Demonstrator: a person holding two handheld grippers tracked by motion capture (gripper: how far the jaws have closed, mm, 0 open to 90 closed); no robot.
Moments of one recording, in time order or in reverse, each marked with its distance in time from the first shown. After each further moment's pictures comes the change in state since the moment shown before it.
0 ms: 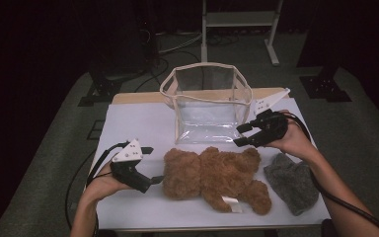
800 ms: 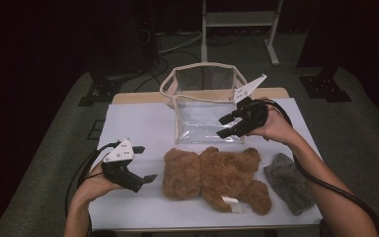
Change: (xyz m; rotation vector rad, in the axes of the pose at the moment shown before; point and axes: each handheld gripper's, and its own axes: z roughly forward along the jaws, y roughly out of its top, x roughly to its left) left arm 0.005 -0.007 -0.015 0.016 0.033 -0.004; right arm -0.007 0.049 0.026 0.033 0.080 -0.071
